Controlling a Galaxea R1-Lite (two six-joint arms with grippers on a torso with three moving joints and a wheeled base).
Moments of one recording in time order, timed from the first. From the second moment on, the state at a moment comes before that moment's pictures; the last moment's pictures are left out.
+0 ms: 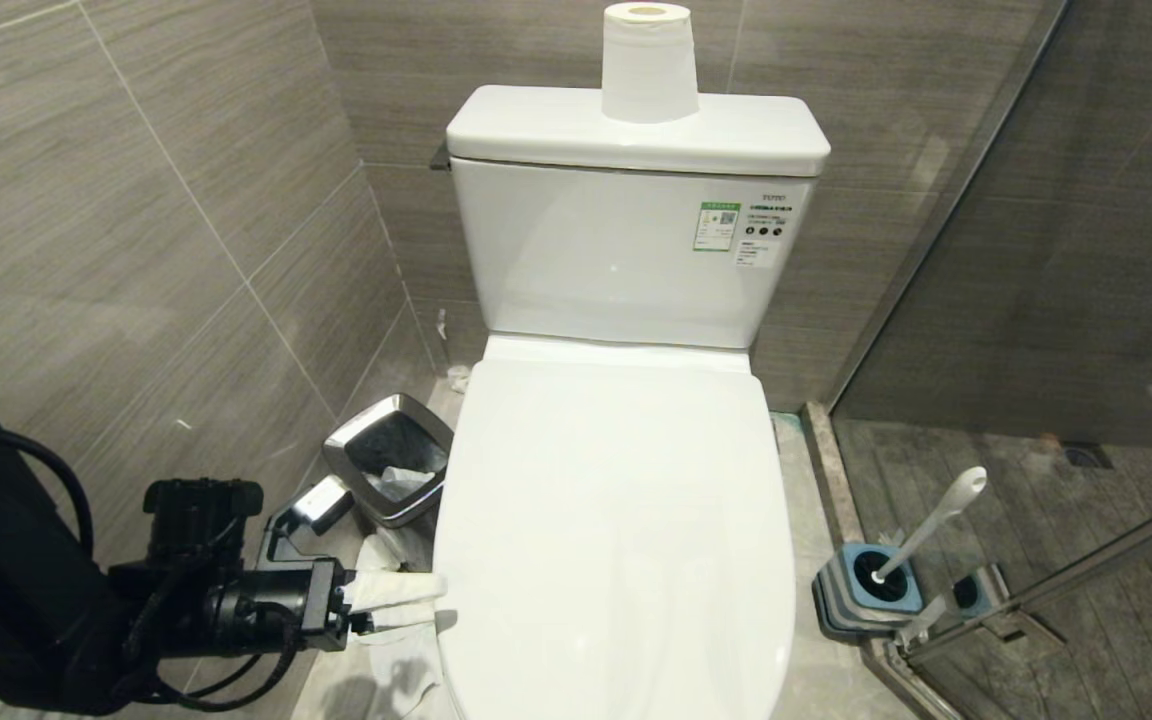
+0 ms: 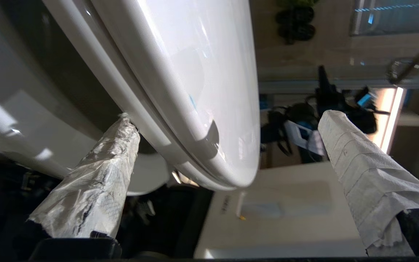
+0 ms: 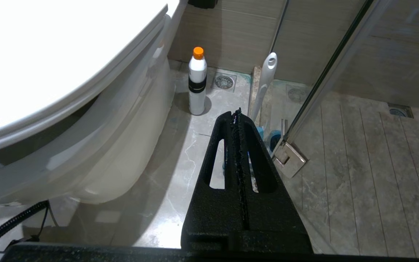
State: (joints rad) left arm -0.10 1.99 -0.46 -0.86 -1.30 -0.44; right arm 0.00 0.00 0.00 -0.02 0.01 -0.03
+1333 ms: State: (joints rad) left arm -0.23 1.75 -0.48 -0.86 -1.39 -0.69; right arm 0.00 0.00 0.00 -0.02 0.01 -0.03
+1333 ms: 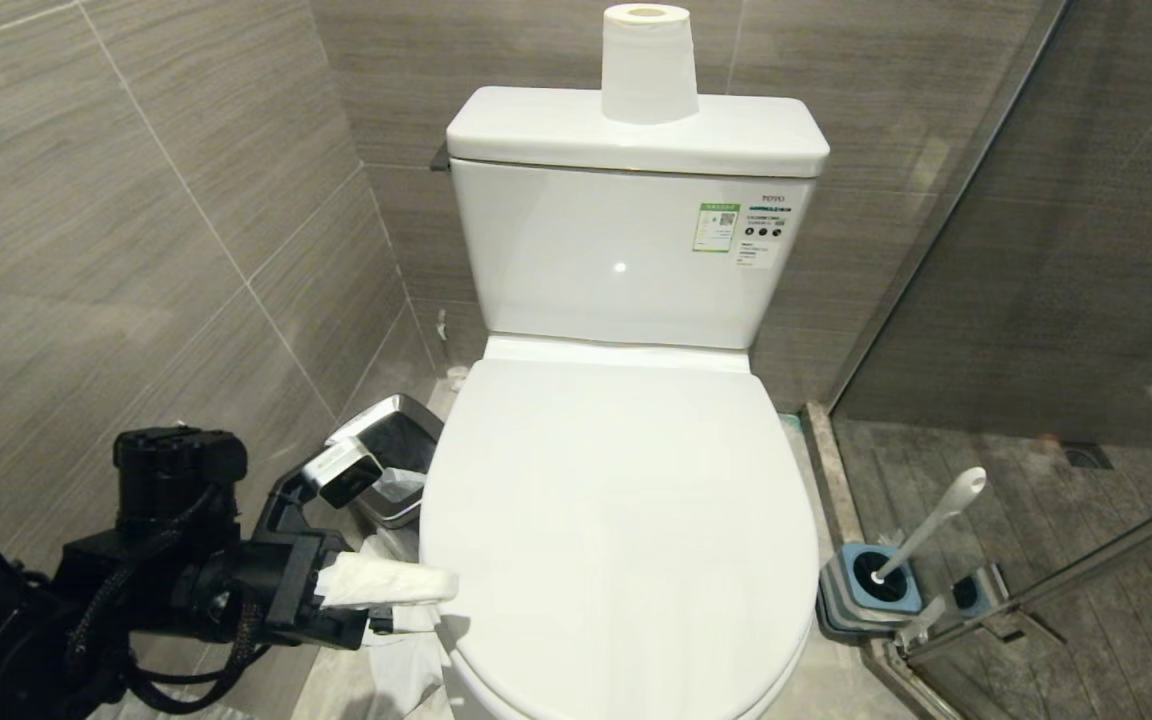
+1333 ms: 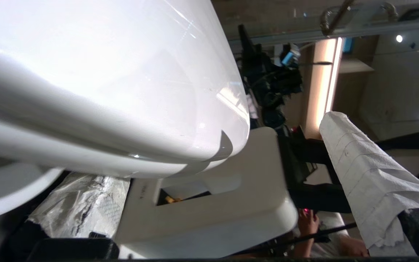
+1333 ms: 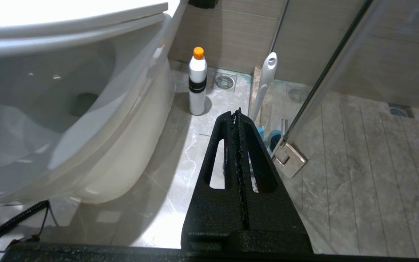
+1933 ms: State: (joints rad) left arm -0.34 1.65 -0.53 -0.86 -1.32 -0.87; right arm 0.00 0.00 0.00 -0.02 0.01 -0.03
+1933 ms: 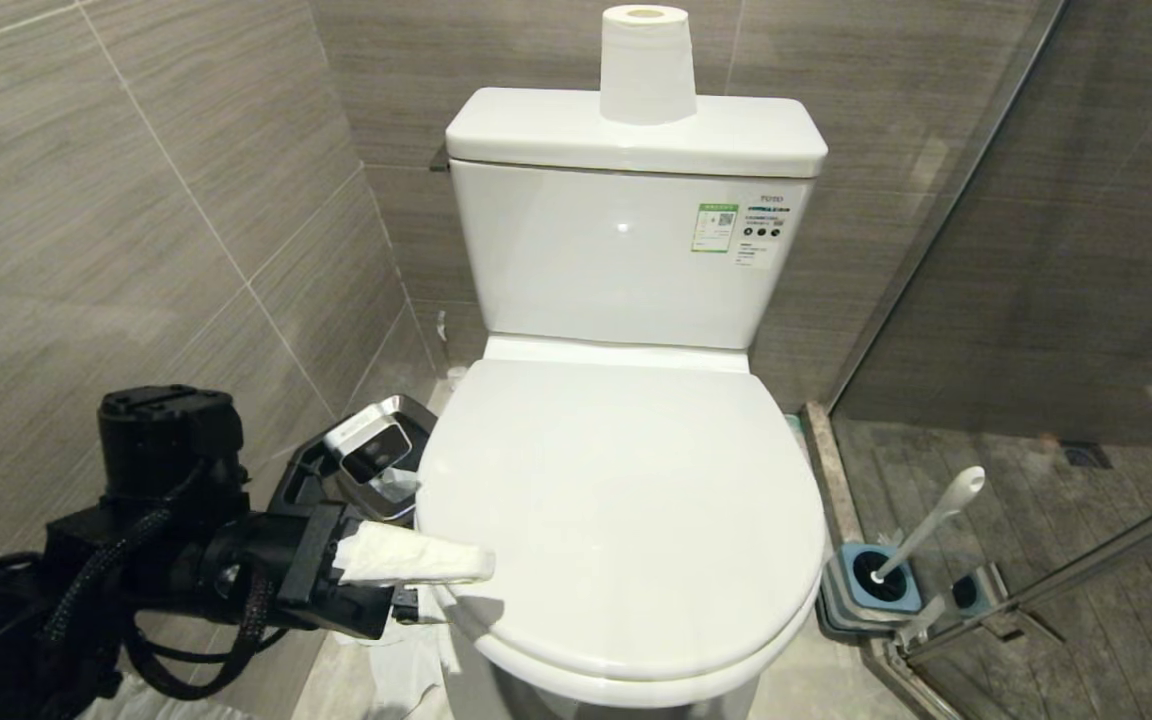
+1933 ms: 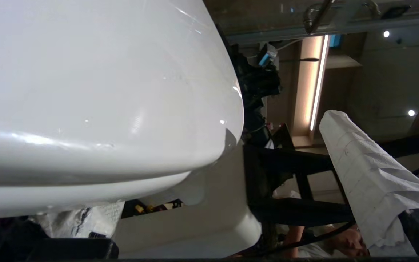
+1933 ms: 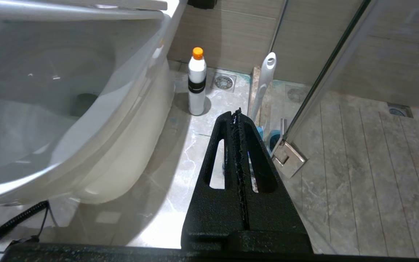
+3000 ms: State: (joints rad) left arm -0.46 1.69 -0.75 -0.98 -1.11 -0.99; right arm 0.00 0.00 0.00 -0.02 0.01 -0.03
